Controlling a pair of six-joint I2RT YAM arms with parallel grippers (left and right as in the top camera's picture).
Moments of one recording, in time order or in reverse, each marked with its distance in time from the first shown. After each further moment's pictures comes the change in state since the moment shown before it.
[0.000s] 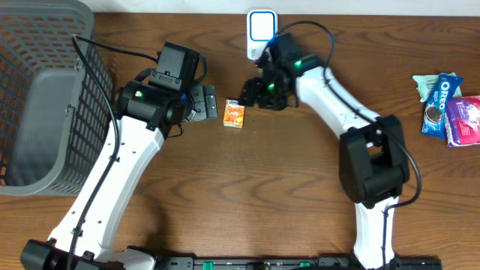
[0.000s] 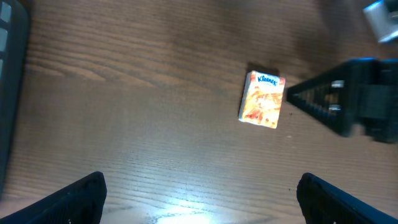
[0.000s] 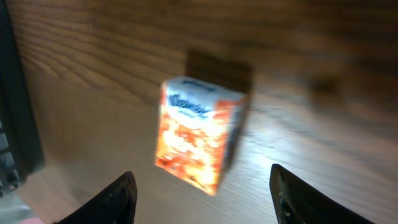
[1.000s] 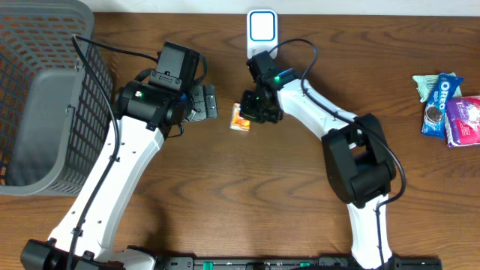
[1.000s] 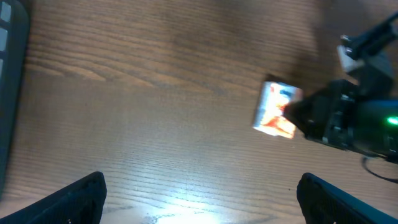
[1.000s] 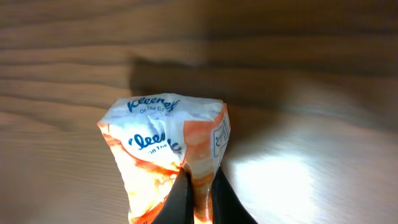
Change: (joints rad) left arm 0.000 0.000 0.000 0.000 0.000 0.000; right arm 0.068 0.041 -0.048 -0.032 0.227 0.254
